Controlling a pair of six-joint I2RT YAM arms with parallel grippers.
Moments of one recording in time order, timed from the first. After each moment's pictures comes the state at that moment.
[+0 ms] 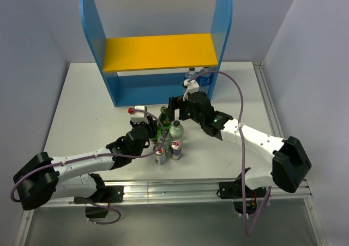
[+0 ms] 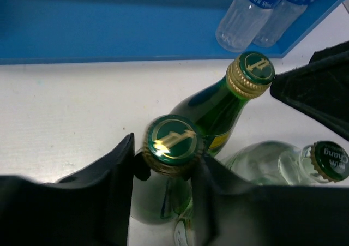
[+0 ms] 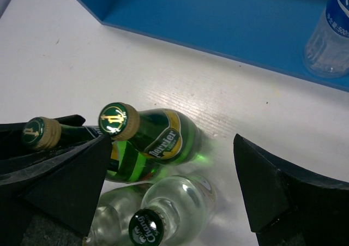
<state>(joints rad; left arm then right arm) -0.98 1.16 0.49 0.36 -0.71 -0.49 0.75 1.33 0.91 -0.01 0.12 0.38</state>
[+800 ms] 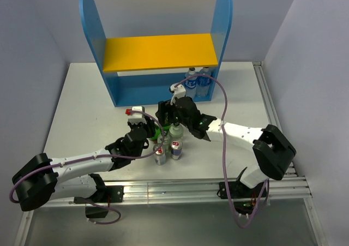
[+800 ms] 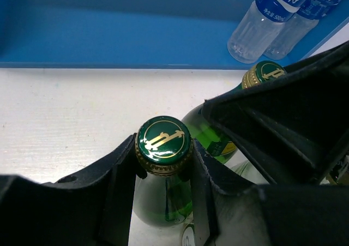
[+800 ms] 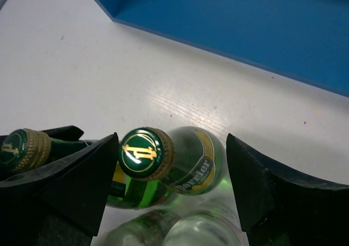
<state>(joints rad) -0.98 1.14 0.48 0.38 -0.78 -0.48 0.83 1.50 0.92 0.17 0.16 0.37</state>
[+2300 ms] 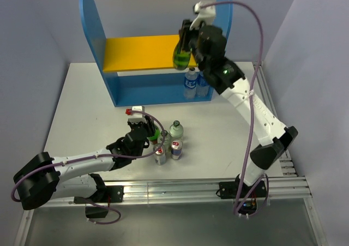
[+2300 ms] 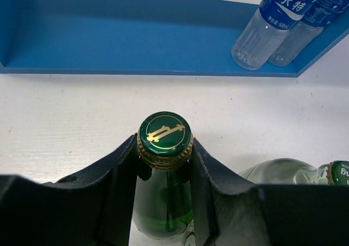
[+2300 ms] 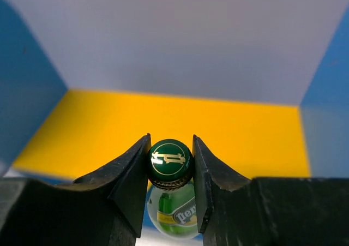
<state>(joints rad) -0.98 1.16 0.48 0.42 -0.81 -0.46 0.68 1.60 1.85 -0.23 0.41 0.08</state>
